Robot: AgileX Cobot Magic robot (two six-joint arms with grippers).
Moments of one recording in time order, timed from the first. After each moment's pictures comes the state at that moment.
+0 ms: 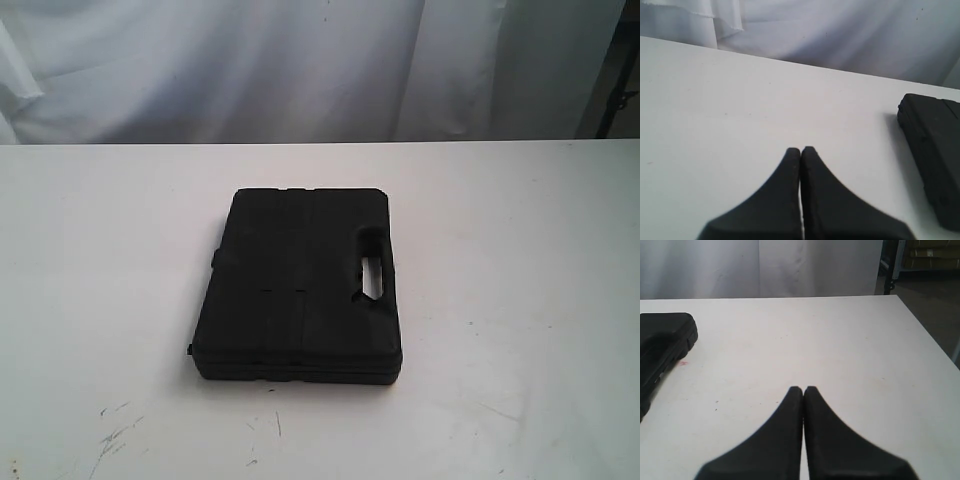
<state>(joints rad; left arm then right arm) 0.03 0.00 0.00 0.01 0.35 -0.15 0.08 0.00 0.00 0.02 0.35 -0.03</state>
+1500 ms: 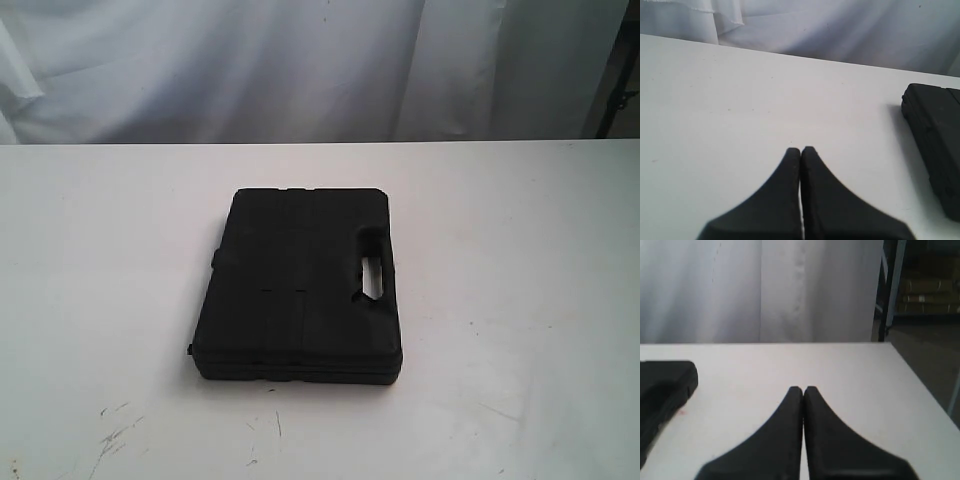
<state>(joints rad) 0.03 0.00 0.00 0.01 0.37 -0.12 0.08 0.00 0.00 0.01 0.20 -0.03</state>
